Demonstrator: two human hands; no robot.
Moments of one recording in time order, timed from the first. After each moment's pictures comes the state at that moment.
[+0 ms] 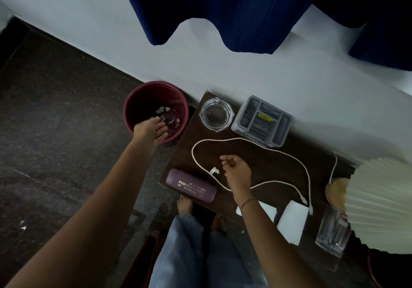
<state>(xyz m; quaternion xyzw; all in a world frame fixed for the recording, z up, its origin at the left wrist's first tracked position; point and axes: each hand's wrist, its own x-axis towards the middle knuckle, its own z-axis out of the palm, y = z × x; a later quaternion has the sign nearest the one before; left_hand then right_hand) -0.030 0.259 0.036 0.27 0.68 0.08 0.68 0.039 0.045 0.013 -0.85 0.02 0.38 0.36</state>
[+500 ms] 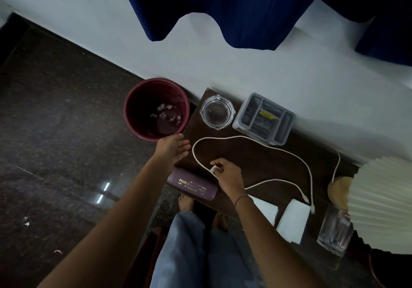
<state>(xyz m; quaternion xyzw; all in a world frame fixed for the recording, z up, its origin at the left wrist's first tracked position) -0.028 0.206 0.027 0.28 0.65 -0.03 0.71 0.029 0.046 -0.006 -0.86 -0.12 0.45 0.22</state>
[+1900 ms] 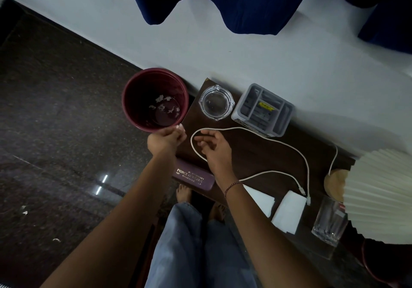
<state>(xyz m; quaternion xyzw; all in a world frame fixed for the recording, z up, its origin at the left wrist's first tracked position) -0.036 0.186 0.027 0.25 0.69 0.16 0.66 0.022 0.084 0.025 -0.76 -0.04 0.42 0.50</state>
